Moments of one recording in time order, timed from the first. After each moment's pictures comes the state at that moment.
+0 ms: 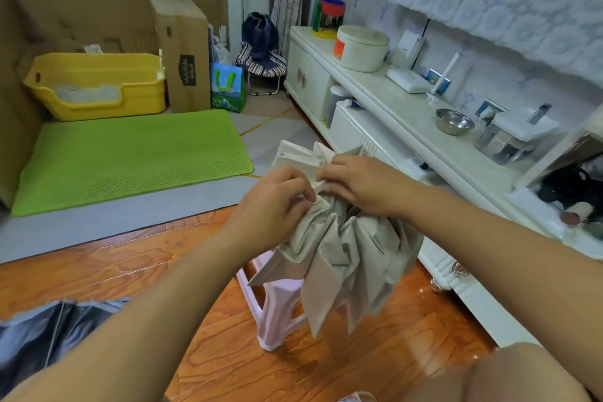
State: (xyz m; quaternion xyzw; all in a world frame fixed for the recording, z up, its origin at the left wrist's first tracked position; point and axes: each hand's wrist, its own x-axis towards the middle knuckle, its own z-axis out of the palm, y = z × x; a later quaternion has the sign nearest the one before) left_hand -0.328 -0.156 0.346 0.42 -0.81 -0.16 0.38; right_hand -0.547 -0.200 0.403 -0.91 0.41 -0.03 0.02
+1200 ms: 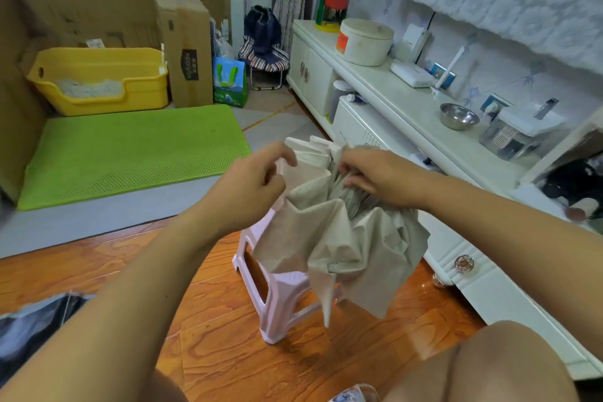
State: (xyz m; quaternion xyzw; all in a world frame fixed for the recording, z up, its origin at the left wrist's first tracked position) left_hand -0.300 -0.152 0.378 0.50 -0.74 -0.27 0.36; right_hand -0.568 -0.203 0.410 -0.89 0.45 -0.04 0.08
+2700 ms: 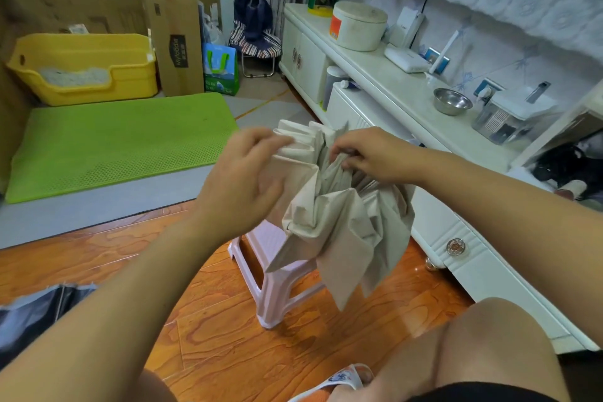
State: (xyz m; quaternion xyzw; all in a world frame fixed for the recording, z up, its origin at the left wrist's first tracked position) left_hand -0.302 -0.137 0.360 0.43 -0.80 -0.08 0.42; right_hand -0.569 -0.217 0.412 -0.87 0.47 -0.03 0.12
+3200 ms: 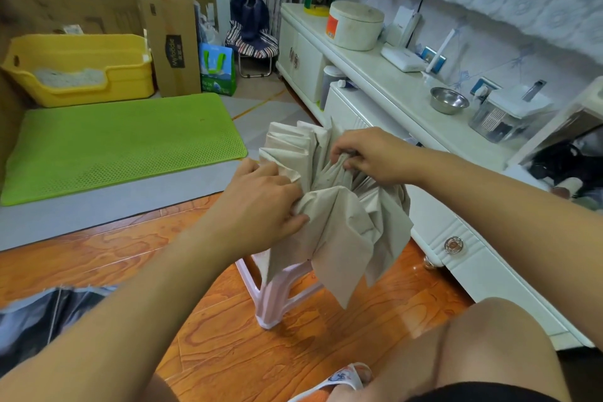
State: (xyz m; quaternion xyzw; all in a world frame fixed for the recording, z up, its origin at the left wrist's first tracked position) left_hand -0.321 -0.127 0.357 0.43 -0.89 0.10 0.15; right_hand -0.572 -0.214 0.412 -0.87 0.48 -0.02 0.11
